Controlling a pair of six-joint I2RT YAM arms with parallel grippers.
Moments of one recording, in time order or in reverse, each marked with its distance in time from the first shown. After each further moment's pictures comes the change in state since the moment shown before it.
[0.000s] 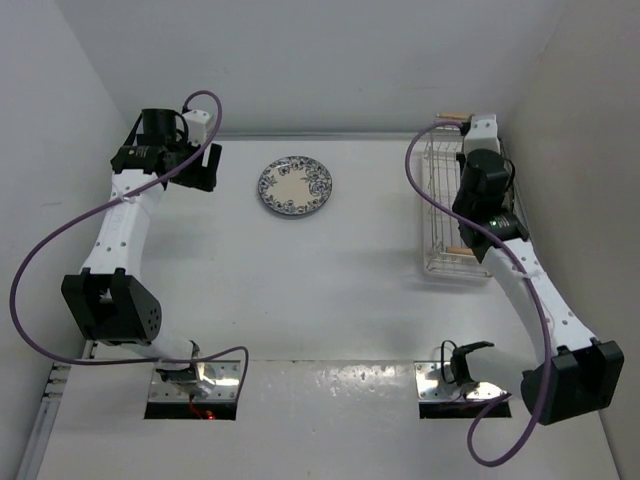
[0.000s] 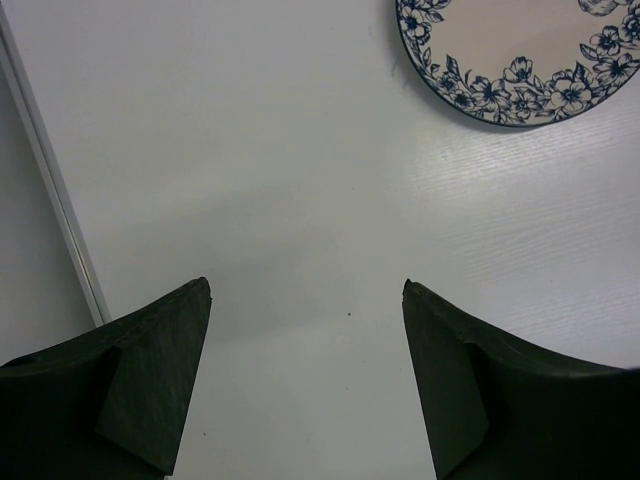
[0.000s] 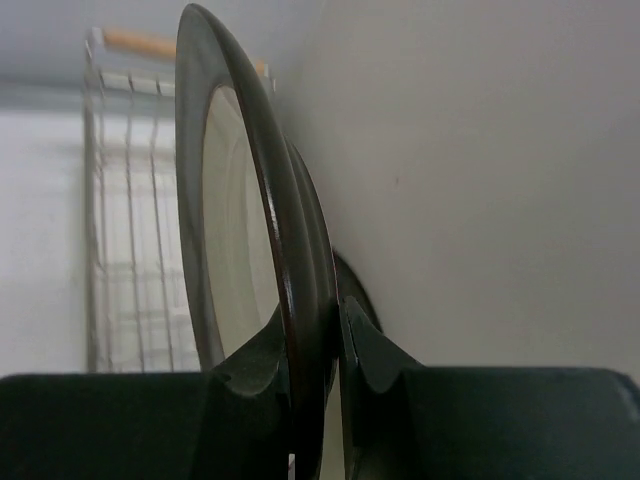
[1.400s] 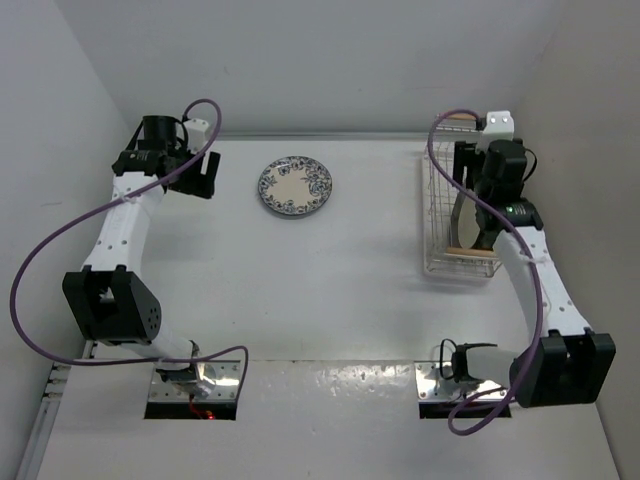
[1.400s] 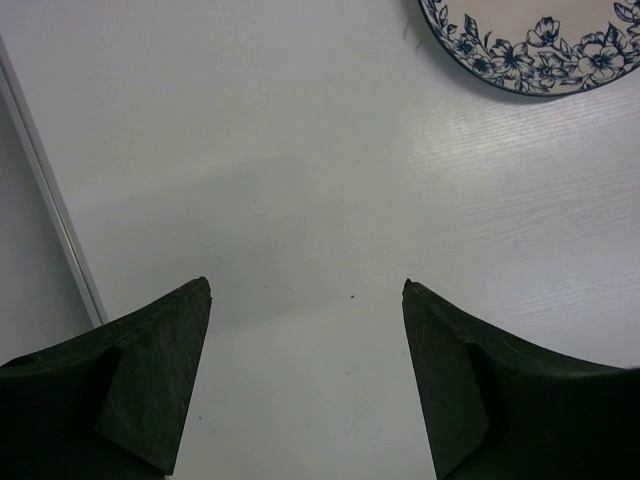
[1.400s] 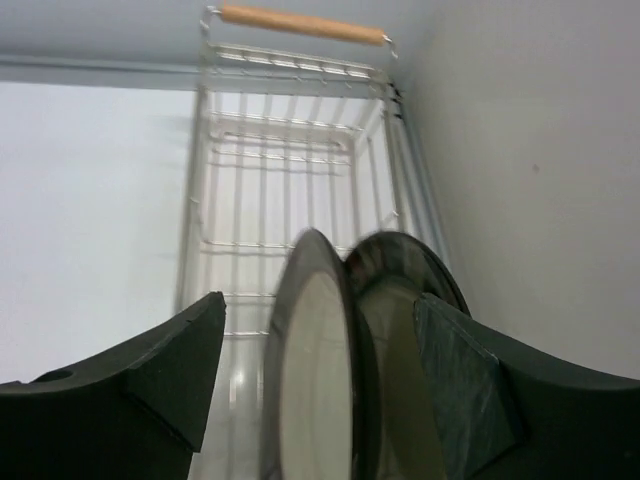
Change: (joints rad) left arm 0.017 0.000 -0.055 0.000 -0.006 0.008; right arm -0.206 0.046 -0.022 -0.103 -0.432 0.181
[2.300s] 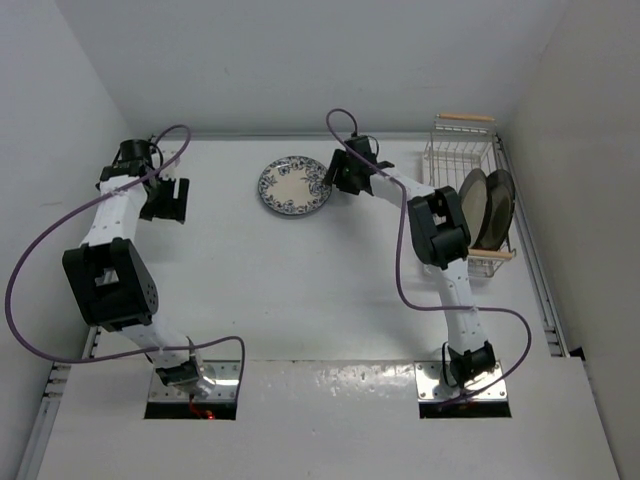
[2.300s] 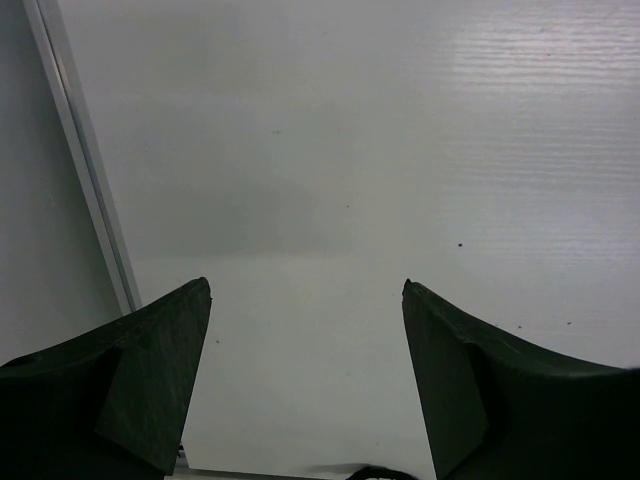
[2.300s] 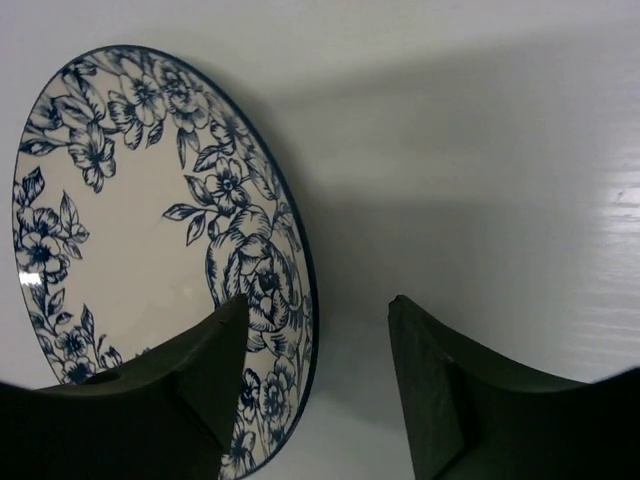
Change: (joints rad) left arm 0.211 0.111 -0.124 -0.002 -0.090 0.008; right arm 0.372 1.224 0.846 -0.043 -0.311 0.789
